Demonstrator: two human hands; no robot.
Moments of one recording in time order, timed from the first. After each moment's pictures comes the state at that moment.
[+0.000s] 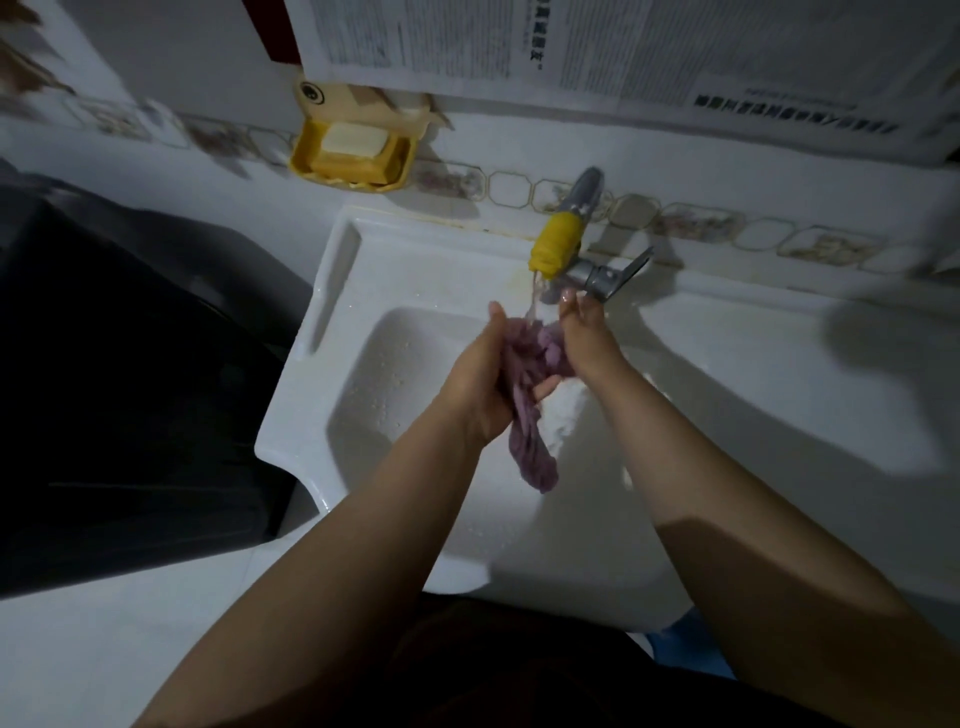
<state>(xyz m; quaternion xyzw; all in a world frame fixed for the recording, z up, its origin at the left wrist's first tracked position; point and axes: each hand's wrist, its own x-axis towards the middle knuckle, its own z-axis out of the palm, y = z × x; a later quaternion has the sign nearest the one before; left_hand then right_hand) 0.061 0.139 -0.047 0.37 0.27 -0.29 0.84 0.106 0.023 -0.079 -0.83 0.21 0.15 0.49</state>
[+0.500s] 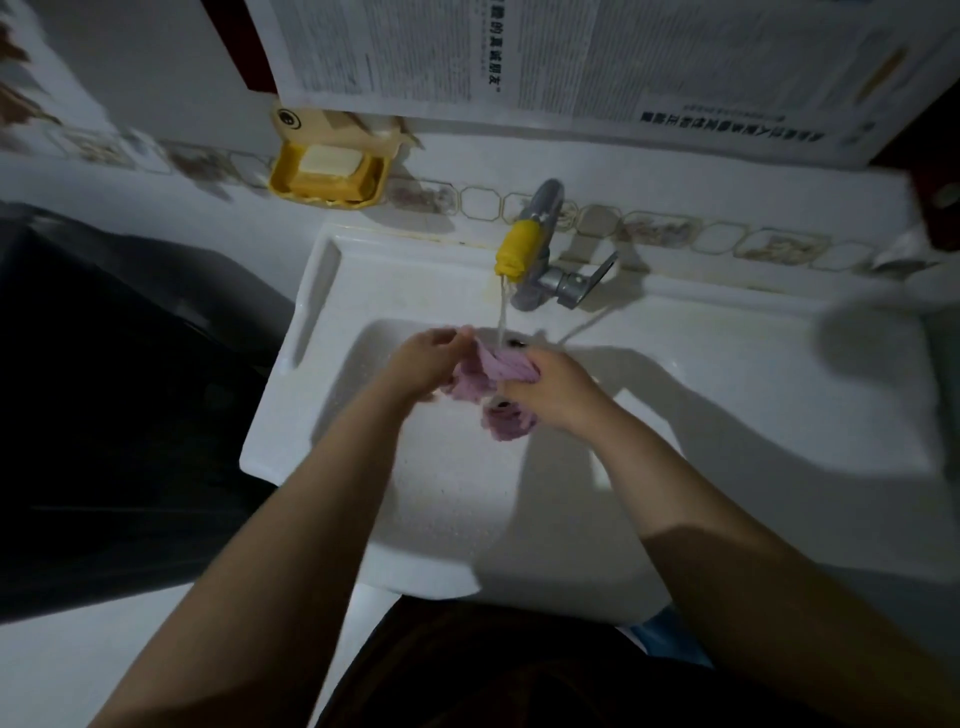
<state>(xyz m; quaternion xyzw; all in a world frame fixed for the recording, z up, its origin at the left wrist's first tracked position) 0.078 0.188 -0.055 0.81 0.16 -0.28 0.48 0.049 0.019 -0.039 -0.83 0.05 0.28 0.48</state>
